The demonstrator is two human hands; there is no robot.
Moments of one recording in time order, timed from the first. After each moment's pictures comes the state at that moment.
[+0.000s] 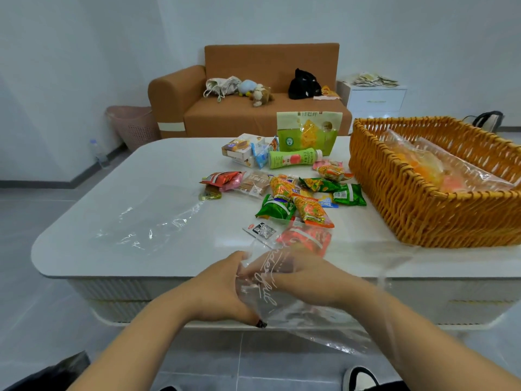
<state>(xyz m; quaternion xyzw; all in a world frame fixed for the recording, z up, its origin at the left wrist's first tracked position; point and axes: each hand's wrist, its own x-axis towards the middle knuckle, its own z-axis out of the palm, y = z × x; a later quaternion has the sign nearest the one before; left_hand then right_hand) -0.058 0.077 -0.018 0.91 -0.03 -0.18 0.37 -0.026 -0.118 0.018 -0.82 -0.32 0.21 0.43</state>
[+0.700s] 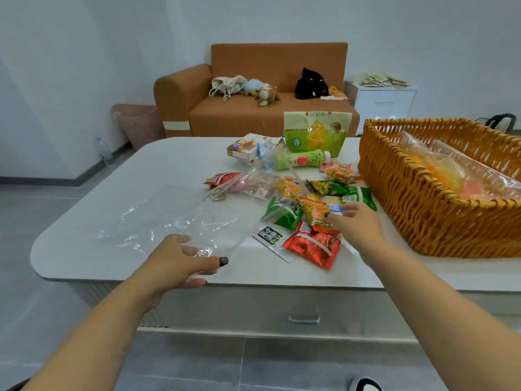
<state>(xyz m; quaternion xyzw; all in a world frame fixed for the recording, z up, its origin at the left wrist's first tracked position) -0.047 0.125 0.002 0.76 0.21 -0.04 0.62 0.095 -0.158 -0.015 -0.86 0.10 -0.01 0.51</state>
